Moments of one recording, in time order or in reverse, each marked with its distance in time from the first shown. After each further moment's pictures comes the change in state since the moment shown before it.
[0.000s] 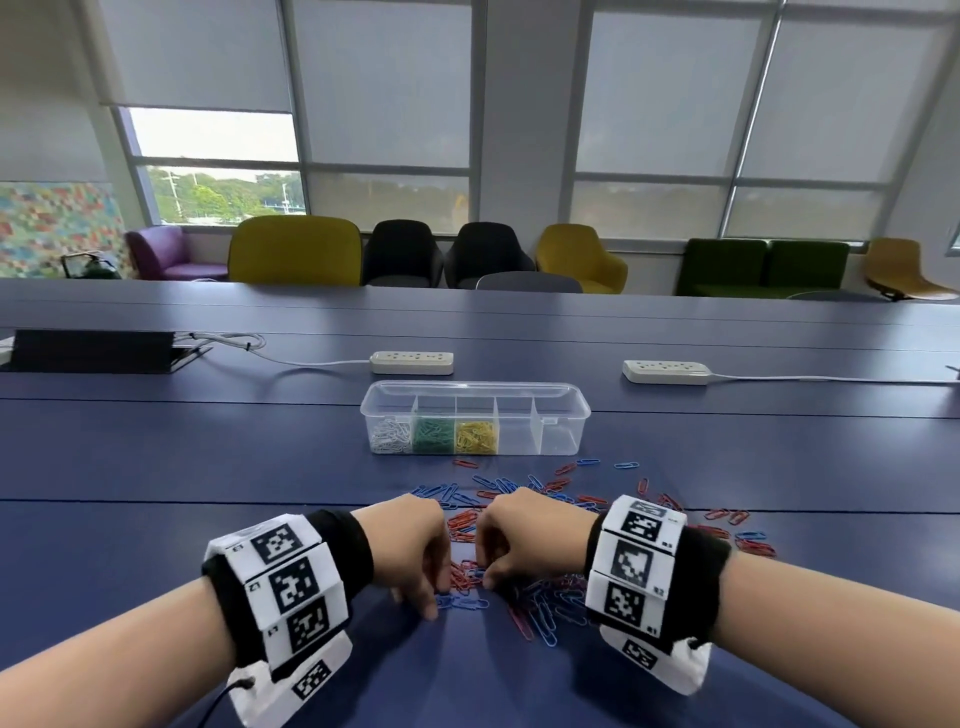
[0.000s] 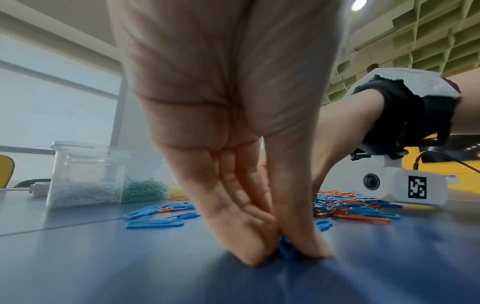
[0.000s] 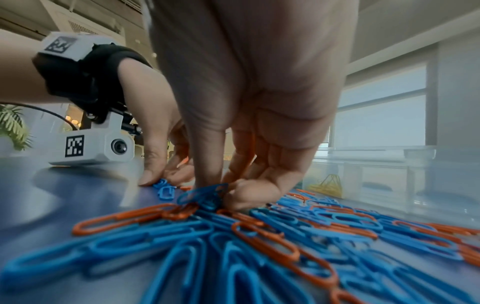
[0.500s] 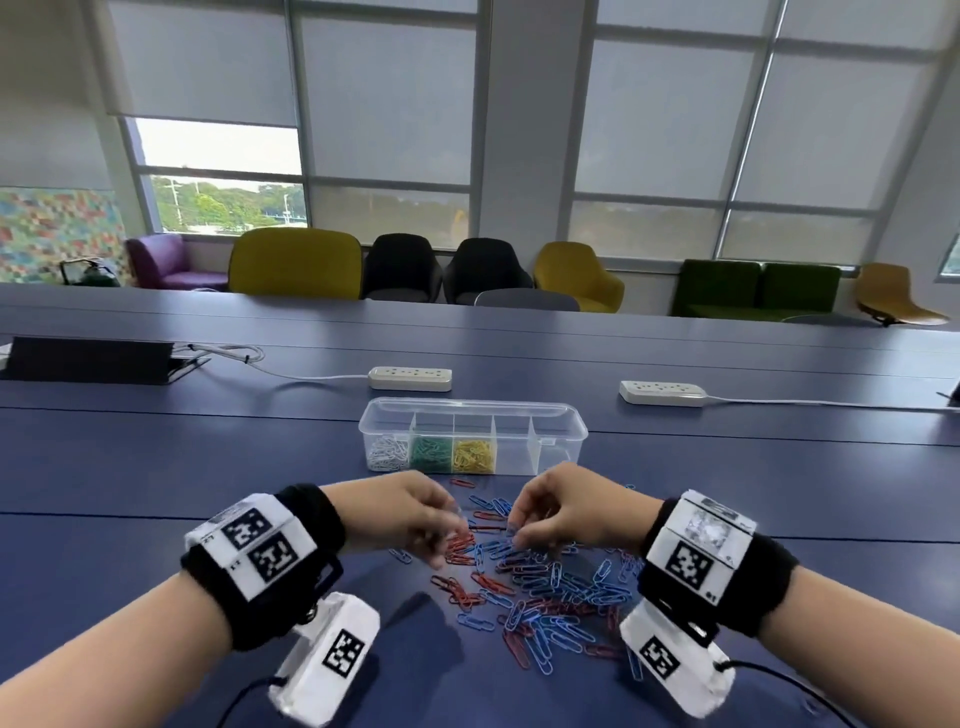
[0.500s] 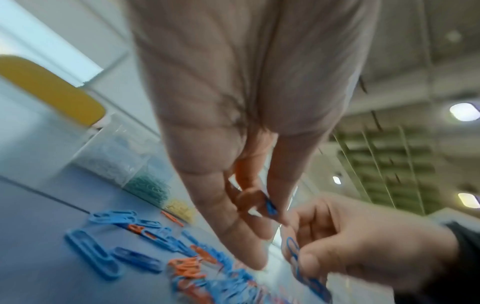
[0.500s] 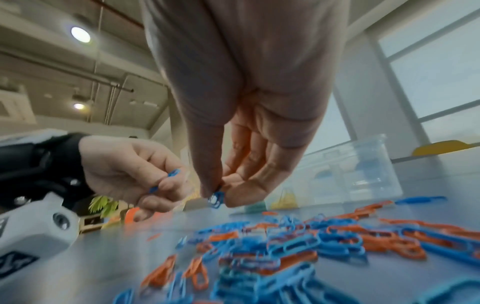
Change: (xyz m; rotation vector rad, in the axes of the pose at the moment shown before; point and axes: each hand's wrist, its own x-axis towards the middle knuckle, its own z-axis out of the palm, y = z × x) left_hand 0.004 -0.006 -0.025 -0.827 0.027 0.052; right_hand -0.019 0.039 -0.029 0.506 0.116 0.061
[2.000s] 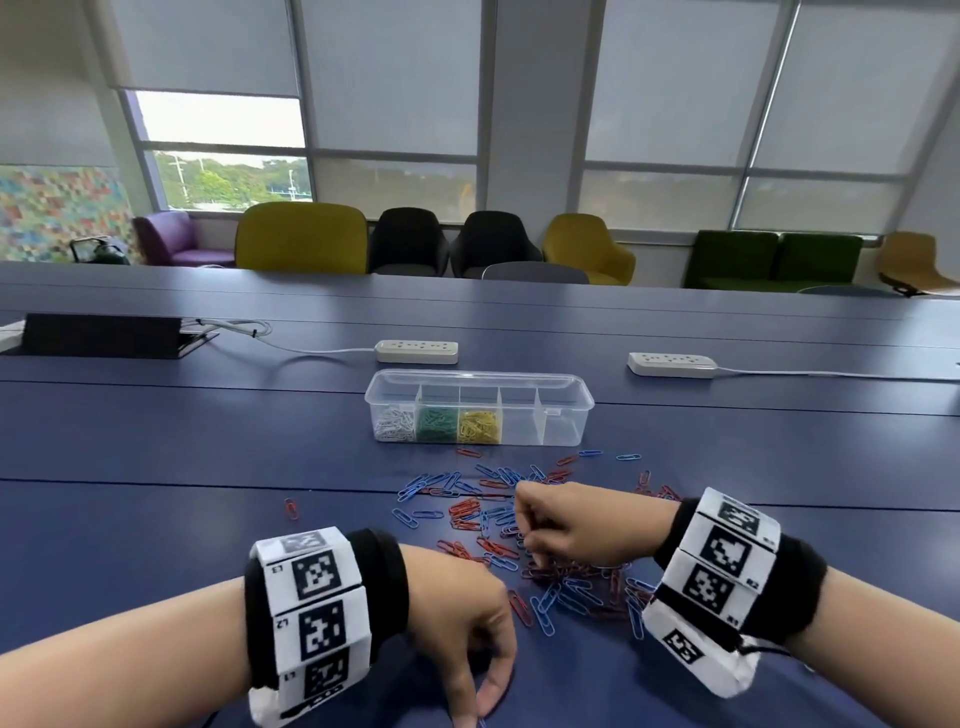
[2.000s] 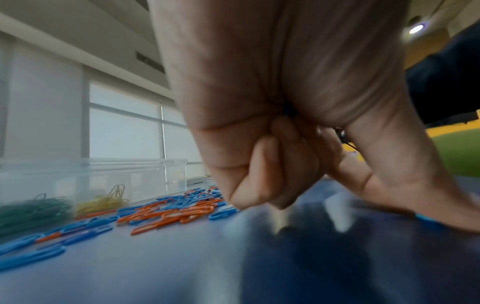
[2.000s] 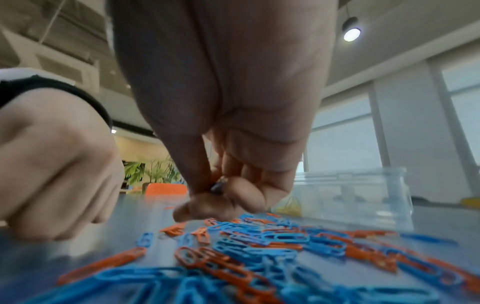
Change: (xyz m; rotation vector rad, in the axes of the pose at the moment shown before) left_hand -0.017 0.001 0.066 0.917 -0.586 0.170; right_hand -0.022 -0.005 0.020 -0.405 -0.181 -0.071
